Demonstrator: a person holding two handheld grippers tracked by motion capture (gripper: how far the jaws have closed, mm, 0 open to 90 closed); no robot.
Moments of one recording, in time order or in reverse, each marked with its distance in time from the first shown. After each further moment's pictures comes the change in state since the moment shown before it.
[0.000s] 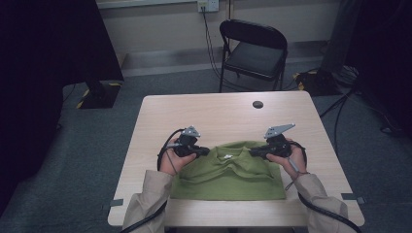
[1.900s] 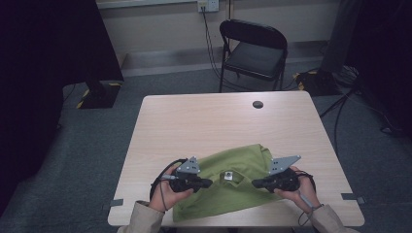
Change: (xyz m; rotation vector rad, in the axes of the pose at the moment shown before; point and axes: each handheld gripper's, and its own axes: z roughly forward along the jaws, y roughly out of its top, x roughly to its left) left arm -0.085 -0.049 -0.023 0.020 -0.155 0.164; right arm 0.074 -0.050 -0.020 0.055 0.122 -0.177
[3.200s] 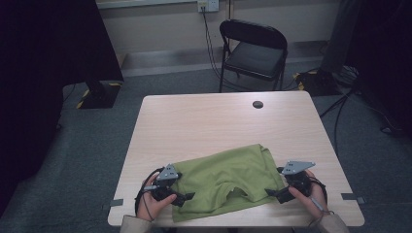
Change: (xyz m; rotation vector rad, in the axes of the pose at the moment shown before) left arm 0.030 -0.084 -0.011 -0.048 0.227 -0.169; right arm -0.025 -0.060 -0.002 0.001 -0.252 0.153
